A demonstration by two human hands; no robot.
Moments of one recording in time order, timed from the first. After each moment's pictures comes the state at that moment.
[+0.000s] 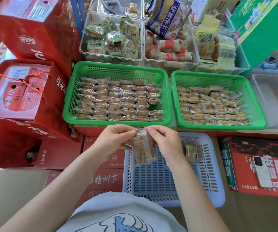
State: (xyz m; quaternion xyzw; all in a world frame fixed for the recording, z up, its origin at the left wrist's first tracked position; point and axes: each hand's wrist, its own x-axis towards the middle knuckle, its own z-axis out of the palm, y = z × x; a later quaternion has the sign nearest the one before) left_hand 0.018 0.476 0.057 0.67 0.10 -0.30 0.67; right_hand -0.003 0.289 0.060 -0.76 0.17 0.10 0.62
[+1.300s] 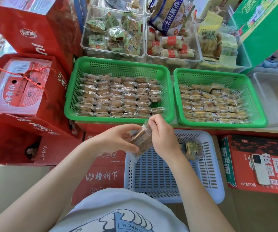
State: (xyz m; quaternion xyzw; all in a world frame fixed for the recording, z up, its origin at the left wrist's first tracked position) left_hand 0.028 0.493 0.053 0.73 -0.06 -0.43 0.53; right_hand 0.005 0.302 0.051 -0.91 -0.02 0.02 0.41
